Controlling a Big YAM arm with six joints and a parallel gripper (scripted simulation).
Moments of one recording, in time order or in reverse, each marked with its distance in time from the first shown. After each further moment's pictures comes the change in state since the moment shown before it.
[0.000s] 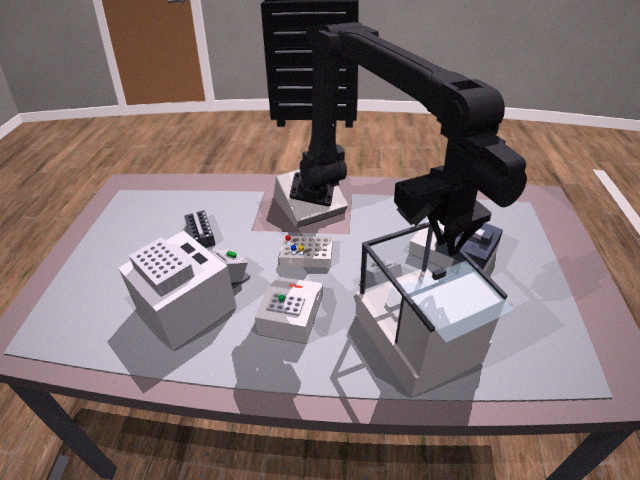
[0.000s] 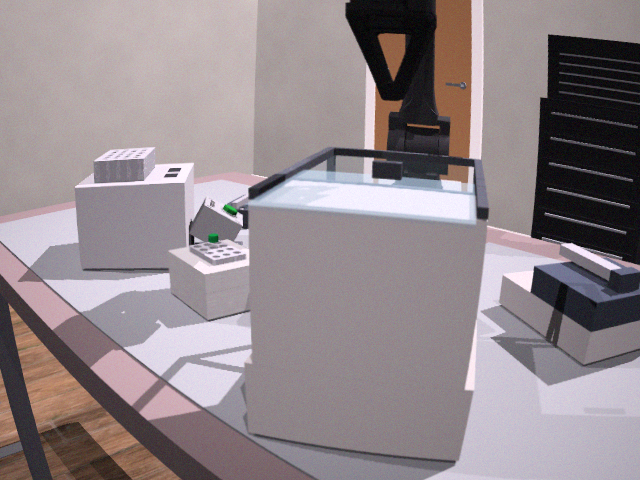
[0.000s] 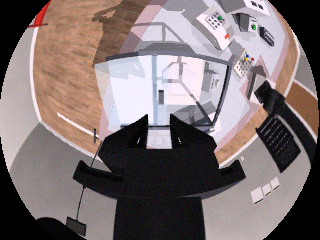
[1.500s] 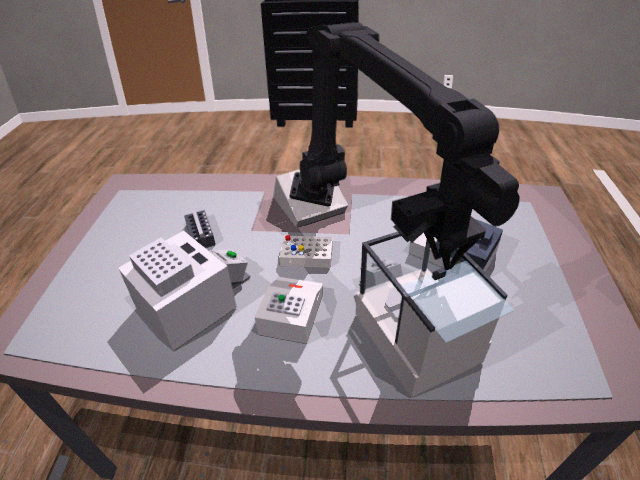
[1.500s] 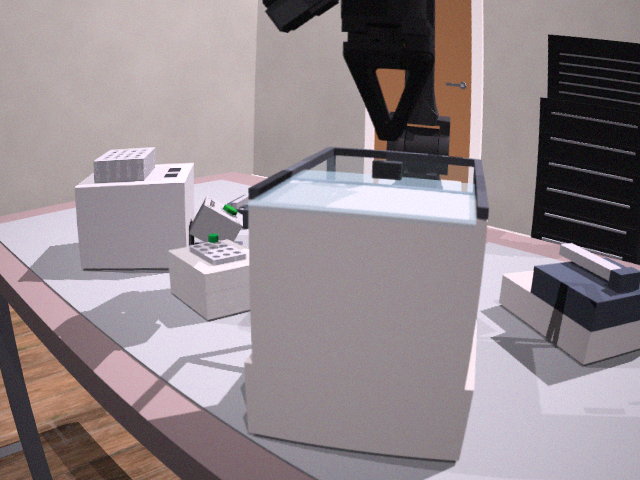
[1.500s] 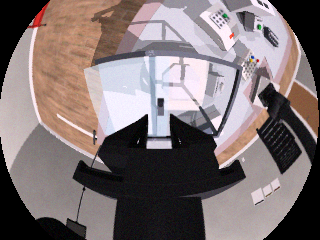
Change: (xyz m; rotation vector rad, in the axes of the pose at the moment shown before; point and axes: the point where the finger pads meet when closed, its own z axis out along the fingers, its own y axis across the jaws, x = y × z) arm -0.002 -0.001 0.033 -0.002 -0.001 0.003
